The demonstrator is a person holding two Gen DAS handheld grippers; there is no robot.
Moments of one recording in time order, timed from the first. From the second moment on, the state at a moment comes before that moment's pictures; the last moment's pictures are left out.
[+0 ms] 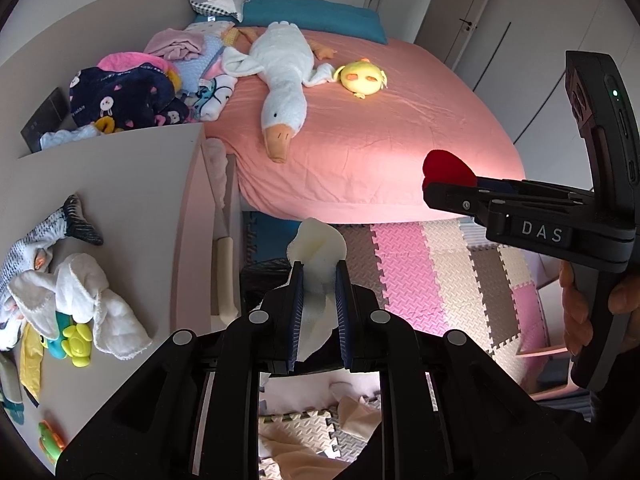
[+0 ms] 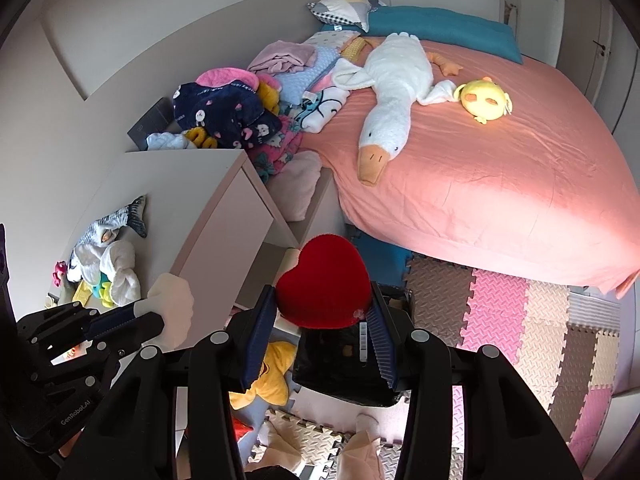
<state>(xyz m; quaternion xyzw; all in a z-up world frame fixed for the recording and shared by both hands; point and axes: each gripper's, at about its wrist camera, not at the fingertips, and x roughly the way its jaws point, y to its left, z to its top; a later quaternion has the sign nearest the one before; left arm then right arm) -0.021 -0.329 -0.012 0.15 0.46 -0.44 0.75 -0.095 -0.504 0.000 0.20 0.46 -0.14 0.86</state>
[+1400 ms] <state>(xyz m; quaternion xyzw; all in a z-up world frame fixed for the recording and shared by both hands) 0.003 -0.197 -0.025 0.13 0.49 -0.30 0.81 -0.025 -0.406 0.000 0.16 0.46 -0.05 0.87</state>
